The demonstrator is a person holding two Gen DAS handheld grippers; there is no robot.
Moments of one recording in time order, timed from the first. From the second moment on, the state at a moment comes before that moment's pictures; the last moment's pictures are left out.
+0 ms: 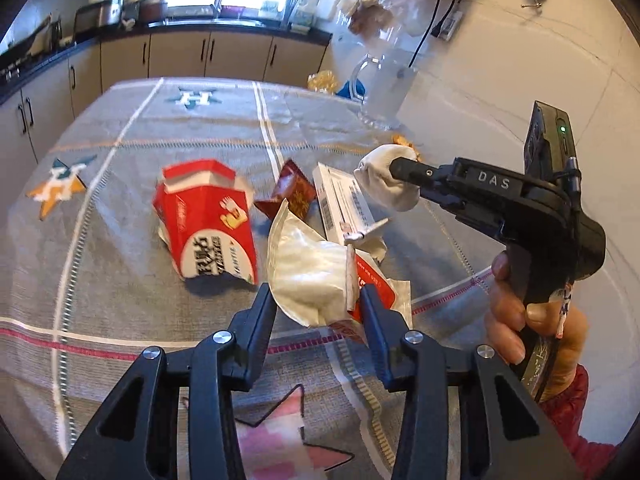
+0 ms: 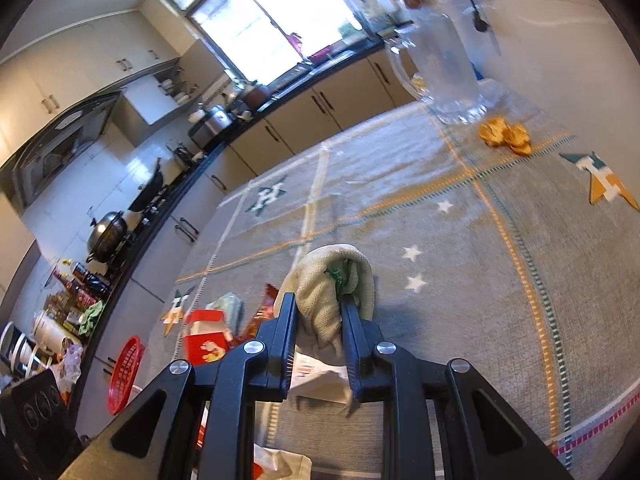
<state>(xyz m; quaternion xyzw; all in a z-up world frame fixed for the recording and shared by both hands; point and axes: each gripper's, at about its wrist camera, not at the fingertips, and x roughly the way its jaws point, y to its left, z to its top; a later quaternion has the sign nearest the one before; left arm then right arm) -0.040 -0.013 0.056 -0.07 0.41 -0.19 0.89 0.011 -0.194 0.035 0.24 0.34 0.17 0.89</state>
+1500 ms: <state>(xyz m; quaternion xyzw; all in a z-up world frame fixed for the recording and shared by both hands) -0.102 0.111 0.079 -0.07 0.32 -0.06 0.94 -0.091 -0.048 0.061 0.07 0.34 0.26 0.90</state>
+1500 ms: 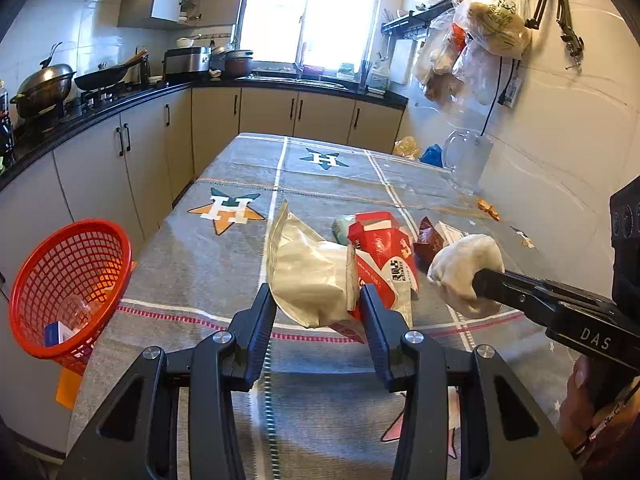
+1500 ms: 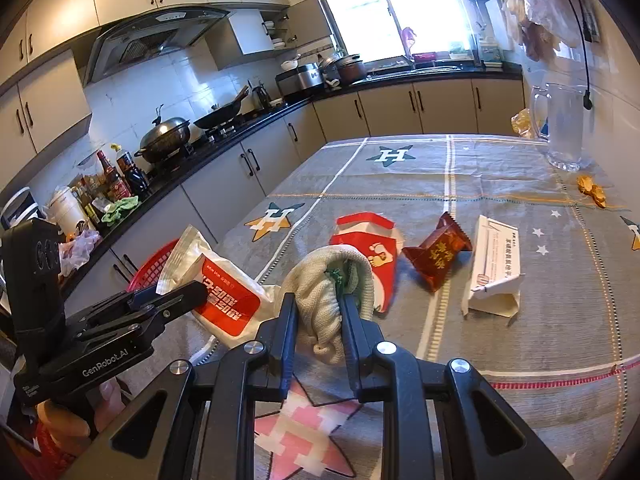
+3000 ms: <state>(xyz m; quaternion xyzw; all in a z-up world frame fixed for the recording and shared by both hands) -0.123 0.185 0.082 -0.13 0.29 -0.02 0.95 -0.084 0.026 0.070 0.02 0.35 0.30 0.89</state>
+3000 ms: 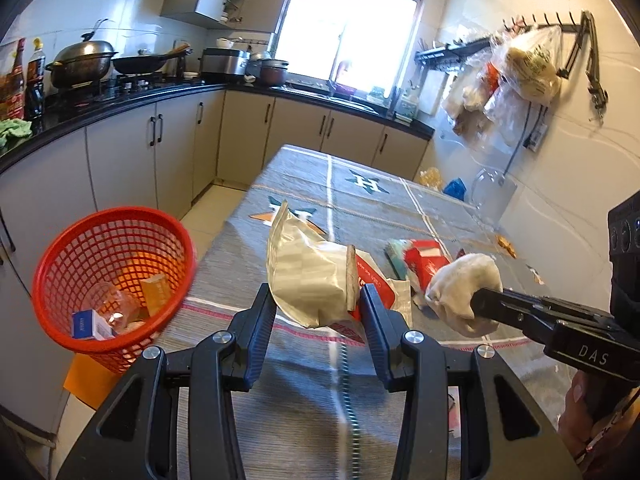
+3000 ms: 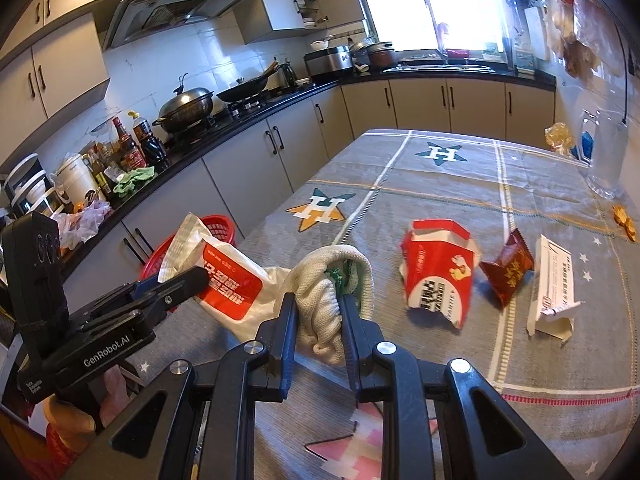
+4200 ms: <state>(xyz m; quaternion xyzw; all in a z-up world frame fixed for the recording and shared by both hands) -0.143 0.361 0.056 -0.18 0.27 0.18 0.93 -0.039 0.233 0.068 -0.02 0.40 0.40 0.83</state>
